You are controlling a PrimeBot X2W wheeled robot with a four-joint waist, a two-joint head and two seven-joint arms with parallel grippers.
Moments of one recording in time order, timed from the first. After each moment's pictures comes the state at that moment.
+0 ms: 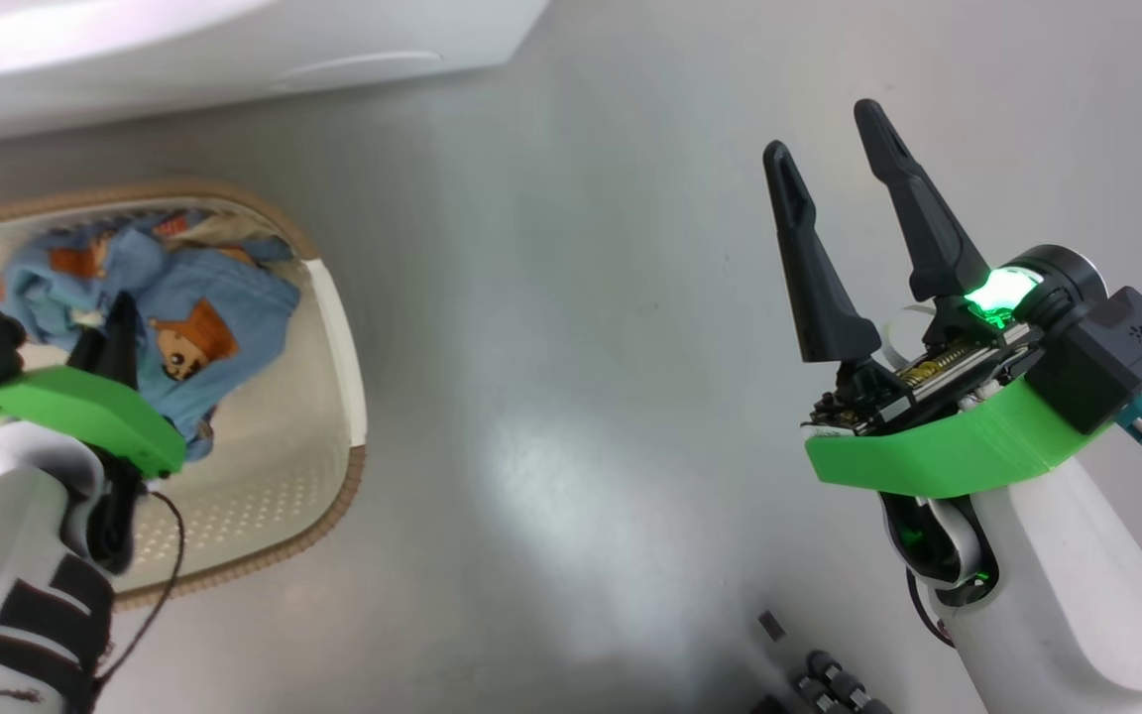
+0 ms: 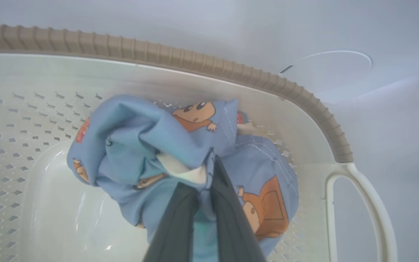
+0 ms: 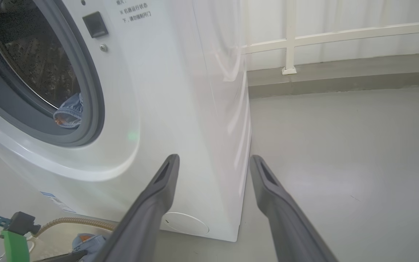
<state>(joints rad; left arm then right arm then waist) -0.87 0.37 -0.58 1.09 -0.95 -0.13 -0.24 -0.47 -0.10 0.28 -0.03 0.37 0.13 -0.25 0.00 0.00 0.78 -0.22</state>
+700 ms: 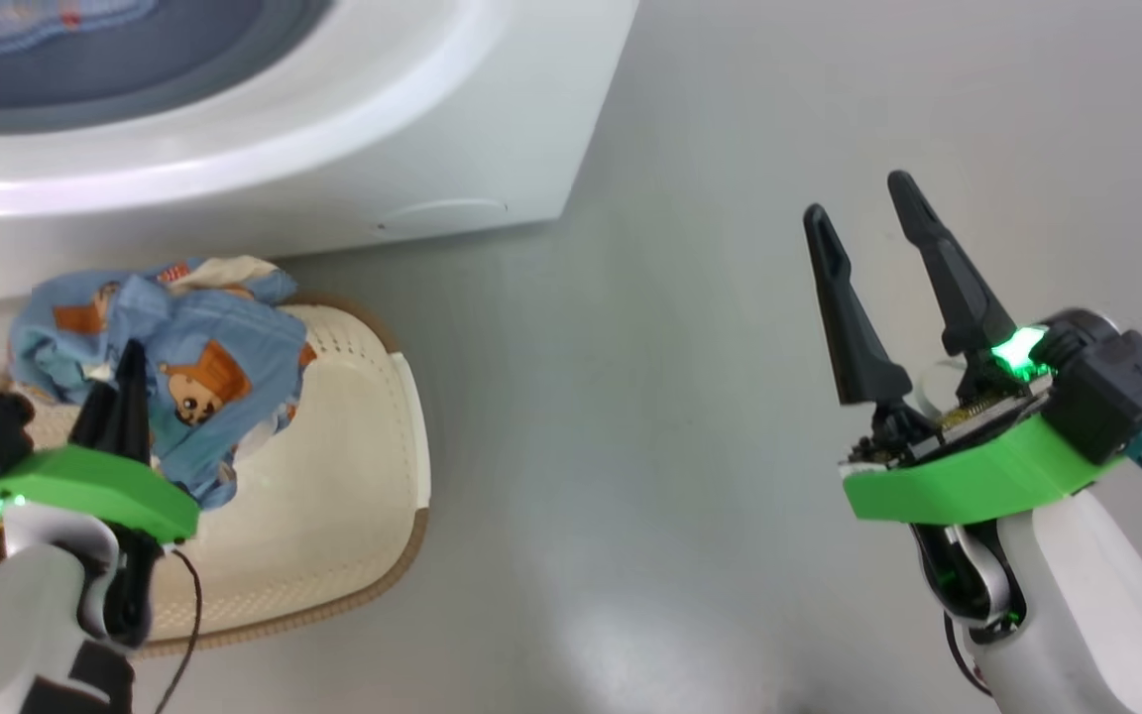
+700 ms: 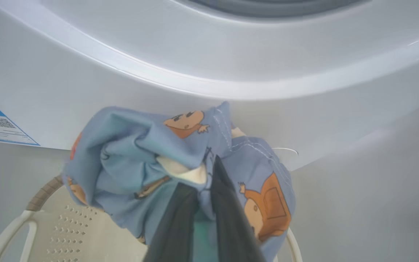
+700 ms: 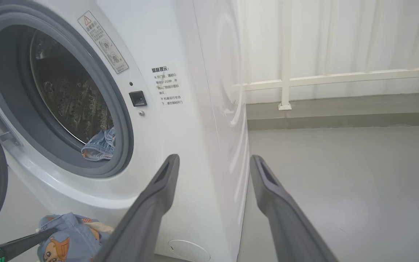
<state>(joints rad) -0.64 0.34 -0.32 0.85 -0.76 -0.13 -0.25 -0.39 -0.14 0.25 0.01 0.38 0.13 -0.25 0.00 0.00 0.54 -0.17</state>
